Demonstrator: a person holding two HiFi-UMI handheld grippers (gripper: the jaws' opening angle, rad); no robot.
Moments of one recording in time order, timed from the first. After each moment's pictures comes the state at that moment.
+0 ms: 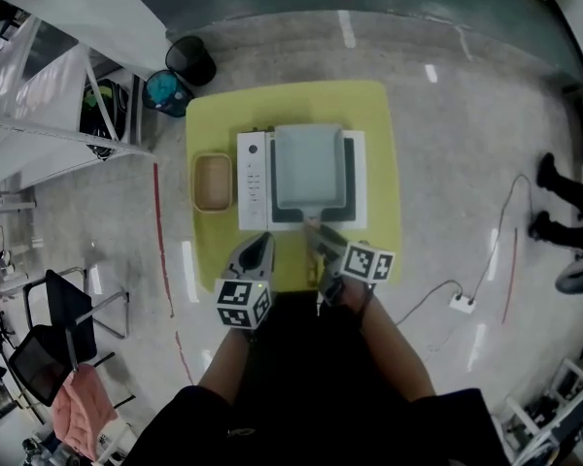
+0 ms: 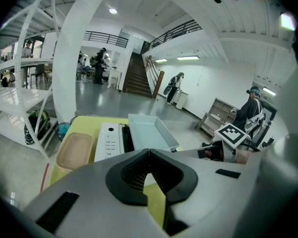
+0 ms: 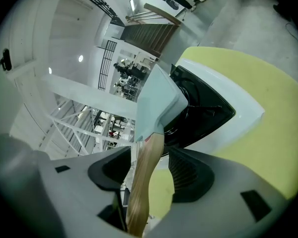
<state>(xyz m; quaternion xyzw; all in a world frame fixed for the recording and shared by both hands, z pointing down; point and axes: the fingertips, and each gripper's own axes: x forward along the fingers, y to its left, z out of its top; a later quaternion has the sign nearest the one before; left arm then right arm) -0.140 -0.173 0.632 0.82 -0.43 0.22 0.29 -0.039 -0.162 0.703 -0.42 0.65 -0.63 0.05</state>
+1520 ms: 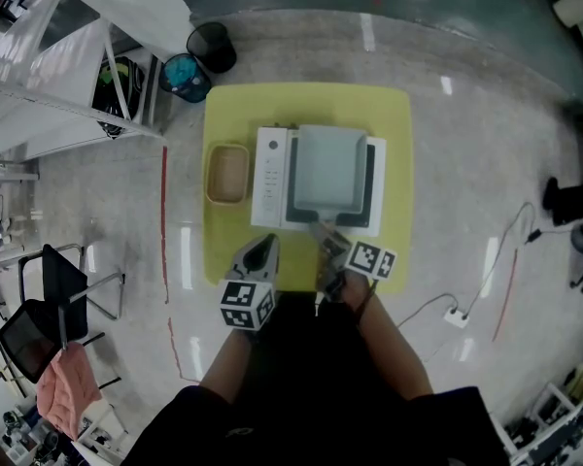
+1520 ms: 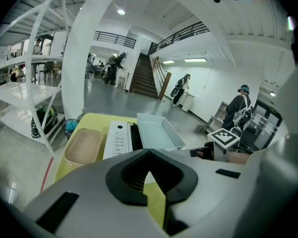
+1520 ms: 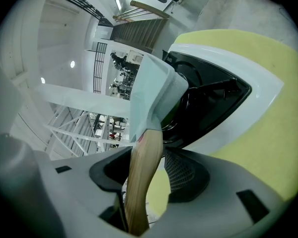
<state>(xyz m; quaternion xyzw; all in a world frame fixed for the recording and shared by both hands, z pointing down) -0.166 -0.171 0.638 0.80 -0.46 0.21 0.31 -0.064 -0.178 0.722 -0.40 0.62 -0.67 0.07</state>
